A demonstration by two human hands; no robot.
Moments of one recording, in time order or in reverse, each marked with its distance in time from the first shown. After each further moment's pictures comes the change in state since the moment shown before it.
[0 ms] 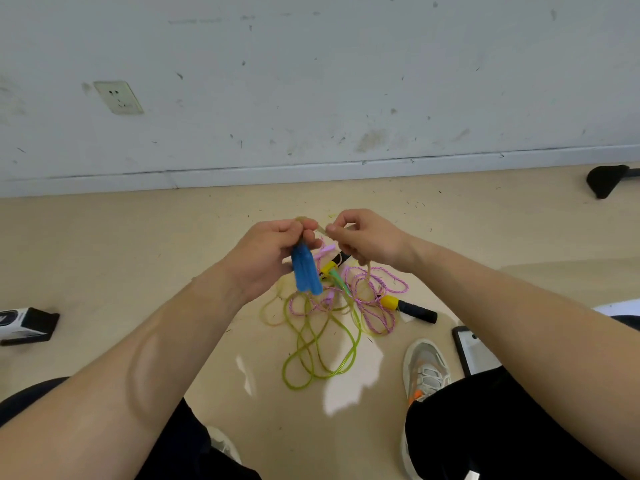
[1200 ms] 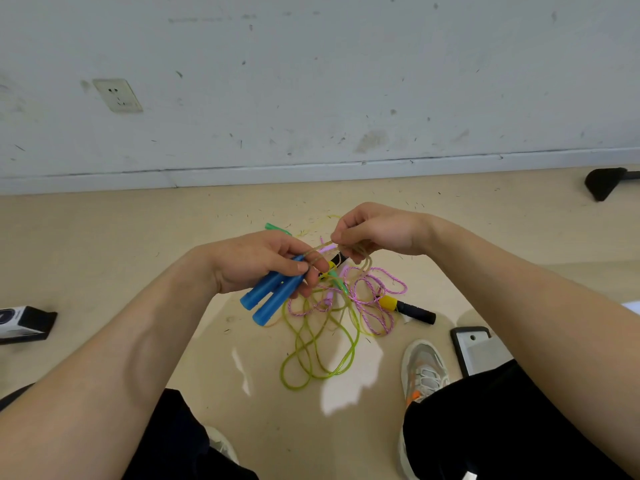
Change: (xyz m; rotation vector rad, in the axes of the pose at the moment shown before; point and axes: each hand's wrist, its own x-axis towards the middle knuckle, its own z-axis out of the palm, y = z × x) left_hand -0.006 0.020 -0.019 0.405 -0.499 -0.206; right_hand -0.001 -0.017 -0.028 -0.026 -0.319 0.036
